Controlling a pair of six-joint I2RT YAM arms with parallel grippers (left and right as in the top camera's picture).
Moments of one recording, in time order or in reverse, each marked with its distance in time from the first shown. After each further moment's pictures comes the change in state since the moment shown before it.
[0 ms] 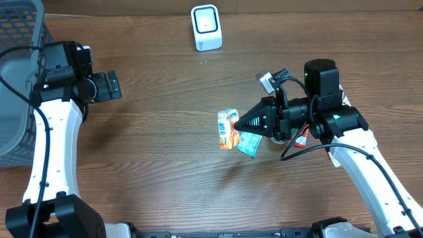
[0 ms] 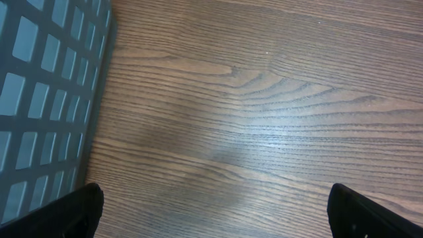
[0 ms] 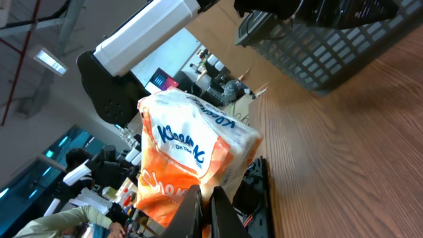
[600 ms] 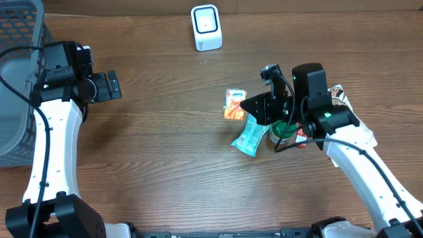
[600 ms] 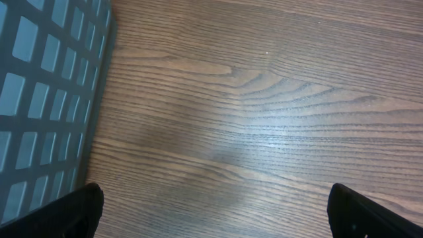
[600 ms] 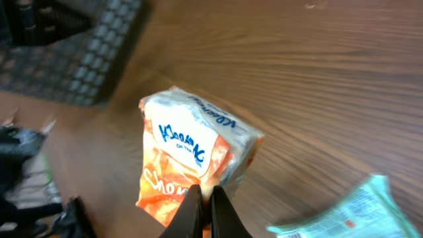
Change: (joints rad) left arm 0.000 0.000 0.000 0.000 0.000 0.000; right arm 0.052 0.042 0.024 -0.114 0.910 0.059
